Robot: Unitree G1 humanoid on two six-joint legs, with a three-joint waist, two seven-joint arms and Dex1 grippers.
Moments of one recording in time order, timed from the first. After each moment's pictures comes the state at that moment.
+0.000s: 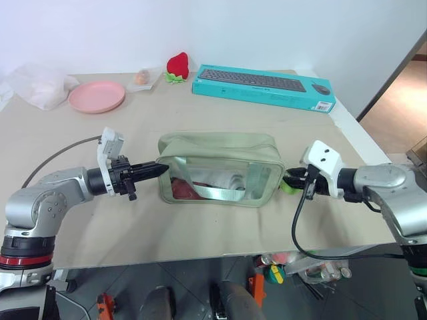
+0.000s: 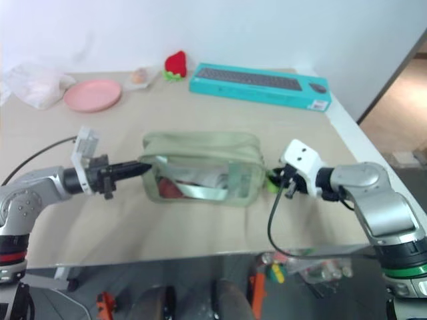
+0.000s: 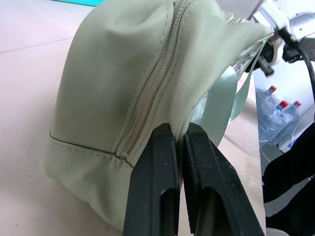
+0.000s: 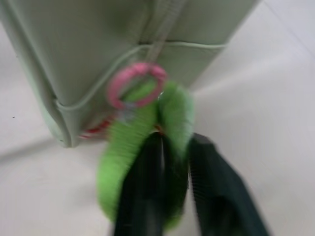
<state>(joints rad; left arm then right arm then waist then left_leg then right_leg) -0.44 0.69 0.17 -0.10 -0.80 0.85 -0.97 -0.43 -0.96 0.02 -0.19 0.25 0.62 0.95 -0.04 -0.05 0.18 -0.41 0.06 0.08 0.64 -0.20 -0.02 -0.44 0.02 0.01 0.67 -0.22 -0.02</state>
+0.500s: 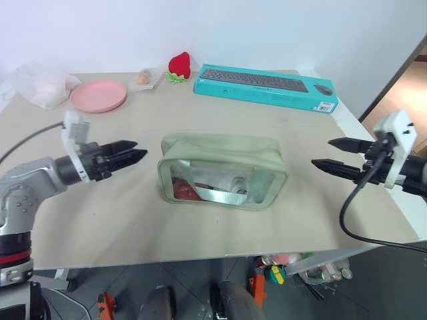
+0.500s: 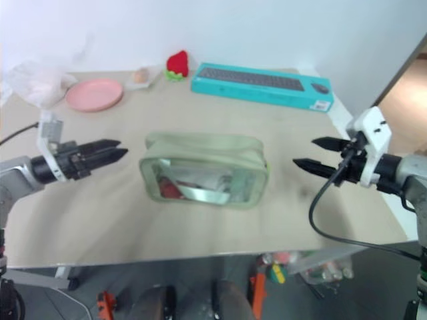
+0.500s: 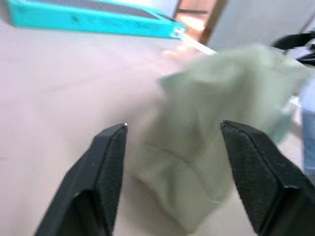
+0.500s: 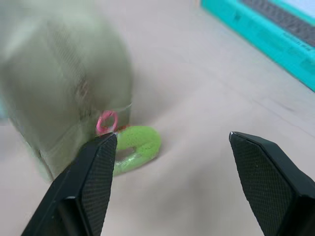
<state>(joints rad) -0.42 0.79 0.33 -0.07 -0.79 0.82 -0.92 -0.30 -0.99 -0.43 -0.22 0.55 0.75 1.03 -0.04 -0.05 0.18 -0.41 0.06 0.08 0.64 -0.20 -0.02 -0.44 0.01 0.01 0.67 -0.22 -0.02</state>
